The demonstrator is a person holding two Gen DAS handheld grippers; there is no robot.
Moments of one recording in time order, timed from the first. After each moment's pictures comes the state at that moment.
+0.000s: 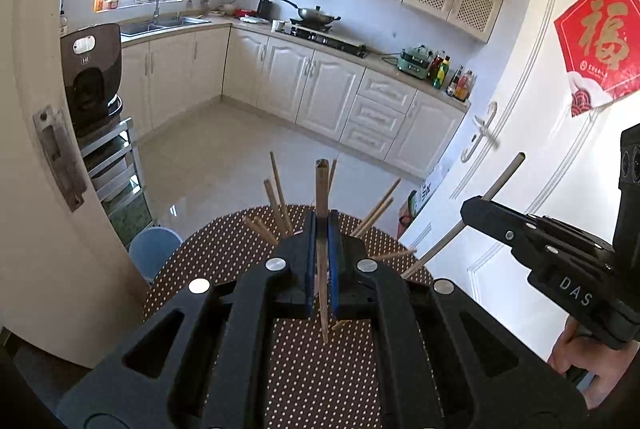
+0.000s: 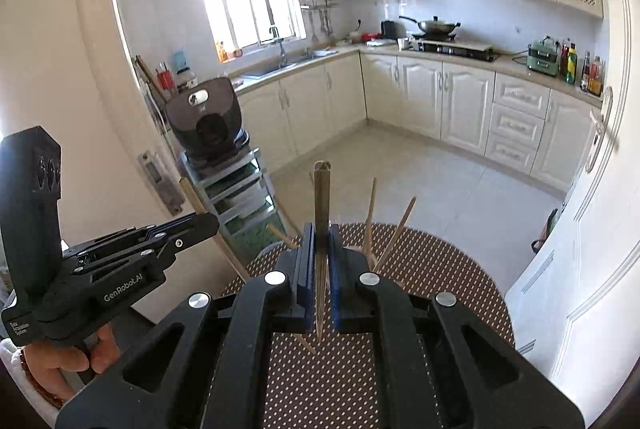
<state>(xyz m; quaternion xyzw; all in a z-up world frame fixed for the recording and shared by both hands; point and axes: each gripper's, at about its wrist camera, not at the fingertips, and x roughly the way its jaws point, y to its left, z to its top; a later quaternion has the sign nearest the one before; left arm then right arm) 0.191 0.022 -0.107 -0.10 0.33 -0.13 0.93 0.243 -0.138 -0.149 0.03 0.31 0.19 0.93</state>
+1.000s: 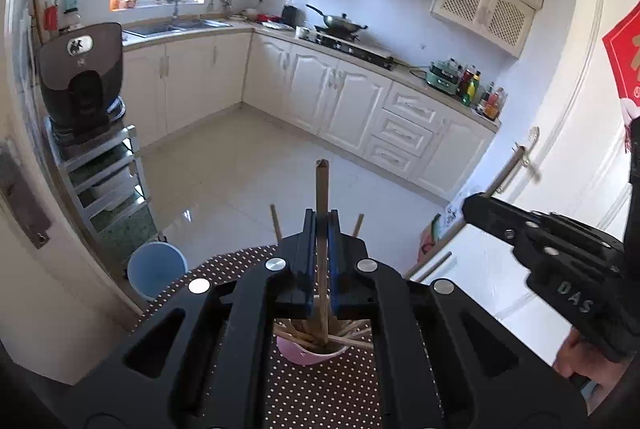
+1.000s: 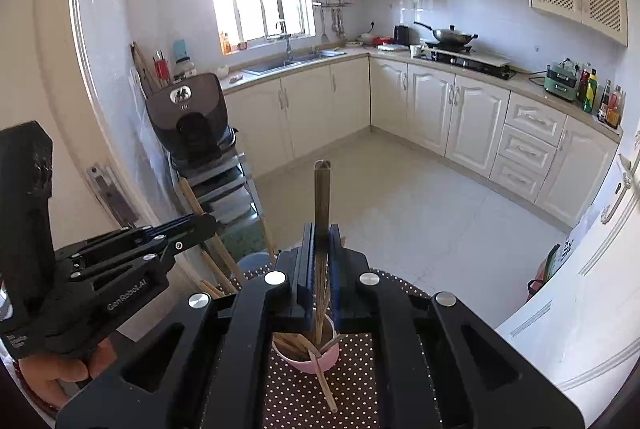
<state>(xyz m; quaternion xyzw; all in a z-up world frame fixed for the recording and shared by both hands) 0.287 -0.002 -0.137 -0.11 0.32 -0.08 0.94 0.344 -0.149 -0.179 -0.02 0.32 0.21 0.92</state>
